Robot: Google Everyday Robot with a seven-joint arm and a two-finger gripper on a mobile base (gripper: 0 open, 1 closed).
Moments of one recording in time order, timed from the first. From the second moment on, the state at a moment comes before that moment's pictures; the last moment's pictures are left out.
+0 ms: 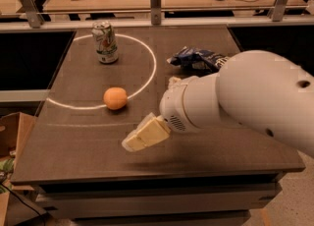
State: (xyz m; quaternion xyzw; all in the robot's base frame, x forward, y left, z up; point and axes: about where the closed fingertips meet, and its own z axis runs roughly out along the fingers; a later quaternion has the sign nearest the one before) arm 0.446 0.010 0.872 -0.46 0.79 0.14 0.39
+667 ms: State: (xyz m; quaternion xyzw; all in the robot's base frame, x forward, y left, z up) arm 0.491 0.007 0.842 -0.40 0.81 0.14 0.41
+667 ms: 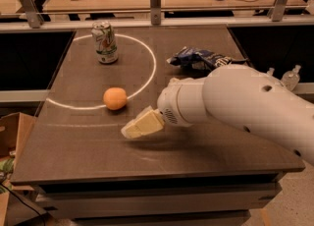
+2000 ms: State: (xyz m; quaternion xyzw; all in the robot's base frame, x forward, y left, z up) arm 0.526 0.061 0.843 -0.41 0.79 0.22 0.41
